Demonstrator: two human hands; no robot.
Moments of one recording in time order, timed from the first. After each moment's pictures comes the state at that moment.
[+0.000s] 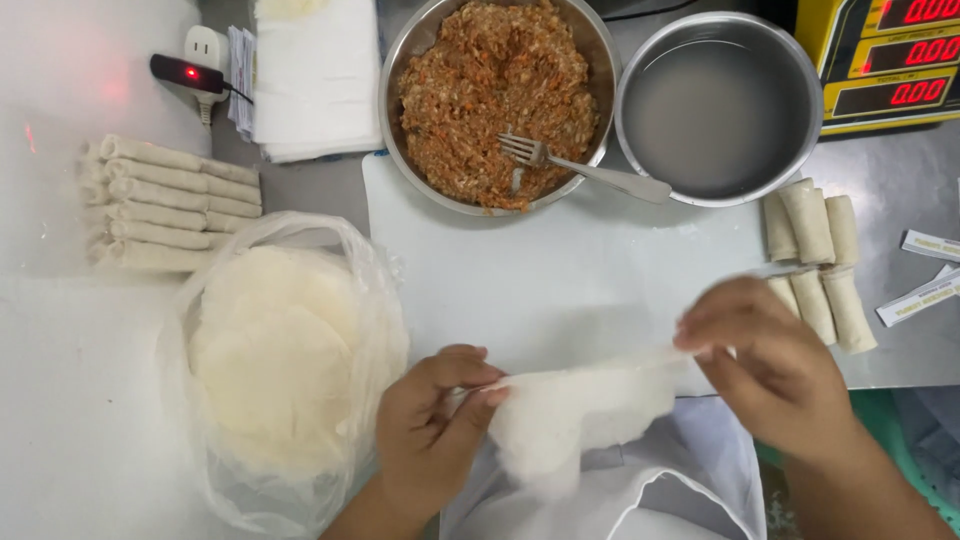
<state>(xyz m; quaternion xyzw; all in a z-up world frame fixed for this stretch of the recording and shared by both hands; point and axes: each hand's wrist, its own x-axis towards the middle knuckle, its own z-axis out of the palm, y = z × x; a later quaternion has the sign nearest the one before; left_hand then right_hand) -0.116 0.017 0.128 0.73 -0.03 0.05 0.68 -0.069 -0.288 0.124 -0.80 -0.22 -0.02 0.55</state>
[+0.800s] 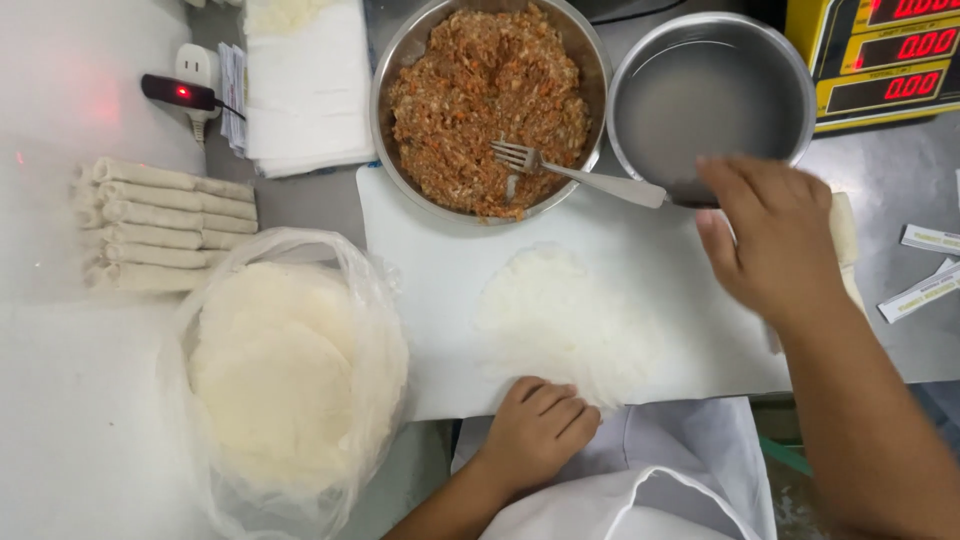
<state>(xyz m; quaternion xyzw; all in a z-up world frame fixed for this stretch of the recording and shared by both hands) -0.126 -0.037 0.031 0.85 -0.37 0.21 0.30 0.018 -0.327 0.054 -0.96 -0.19 -0.15 0.12</state>
